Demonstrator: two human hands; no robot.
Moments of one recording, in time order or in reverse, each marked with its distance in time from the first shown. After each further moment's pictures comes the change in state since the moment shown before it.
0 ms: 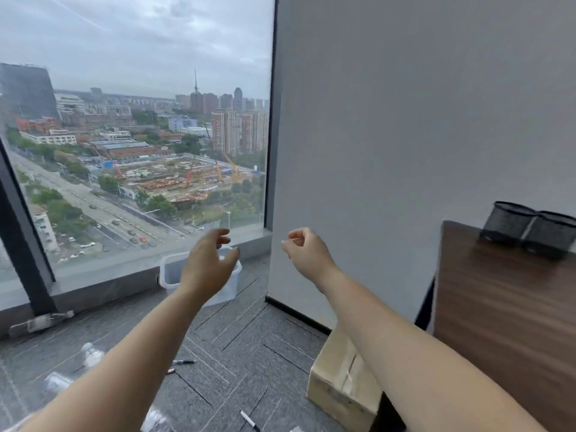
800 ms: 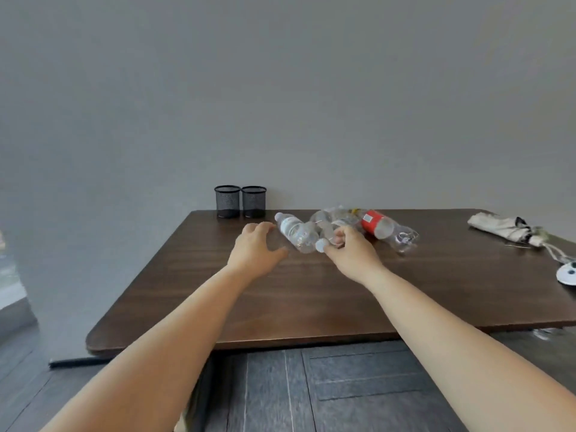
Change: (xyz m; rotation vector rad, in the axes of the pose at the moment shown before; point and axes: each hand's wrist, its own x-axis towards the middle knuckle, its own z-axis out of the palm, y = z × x) left_hand -0.237 0.401 0.300 -0.068 -0.639 0.536; right_hand -0.312 0.137 -0.476 -0.494 0.674 0.351
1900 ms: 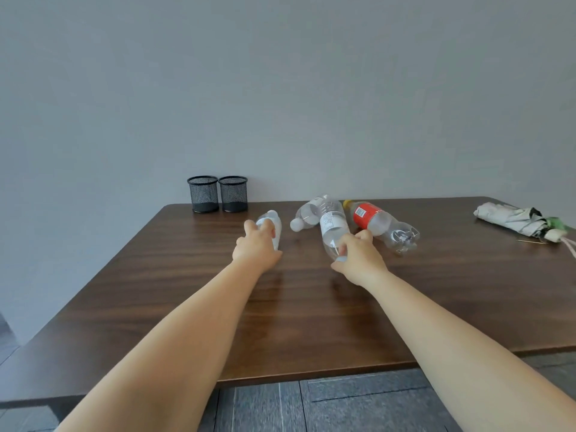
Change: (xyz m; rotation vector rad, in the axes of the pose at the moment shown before) left_hand 0.090 0.004 0.084 0.265 -0.098 -0.165; right_hand 0.078 0.085 0.009 -0.300 -0.041 0.032
